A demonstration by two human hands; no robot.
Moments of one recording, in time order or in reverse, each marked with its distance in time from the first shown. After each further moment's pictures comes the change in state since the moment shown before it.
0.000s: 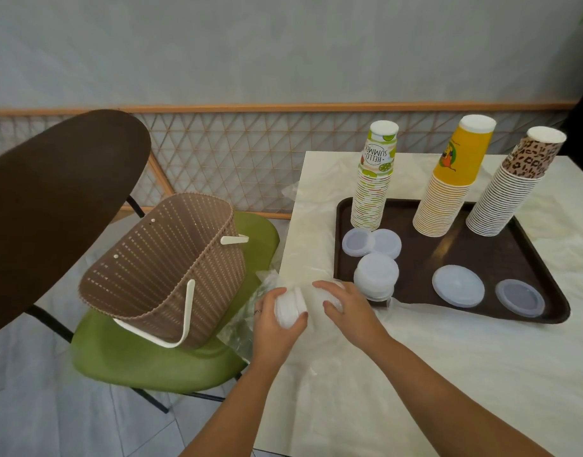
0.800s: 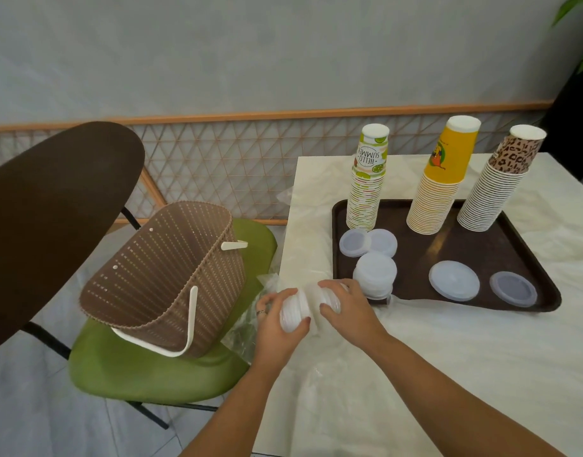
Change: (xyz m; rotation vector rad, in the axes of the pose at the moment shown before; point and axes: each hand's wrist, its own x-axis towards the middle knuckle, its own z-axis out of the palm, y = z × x) left_hand 0.000 0.002 -0.010 0.004 -0.114 0.097; right_hand 0.001 0.001 0.011 -0.040 0.090 0.054
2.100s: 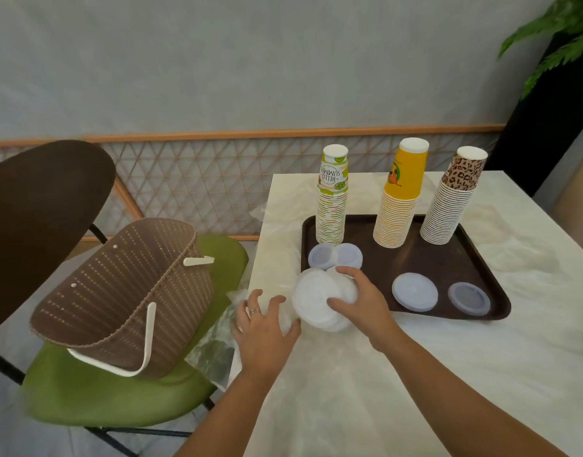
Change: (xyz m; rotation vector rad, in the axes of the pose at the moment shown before) left_hand 0.002 0.043 0.035 0.767 0.135 0.096; right_hand -0.014 0.008 -0.085 0.370 0.144 0.075
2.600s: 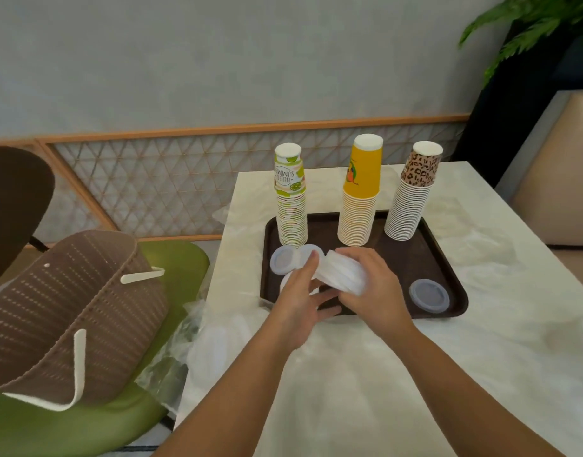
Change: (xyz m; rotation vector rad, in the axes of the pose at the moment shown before) left_hand 0.034 0.146 -0.026 -1.571 -0.695 -0.491; right_hand 0.008 0.002 -0.084 -0.271 0.242 -0.393
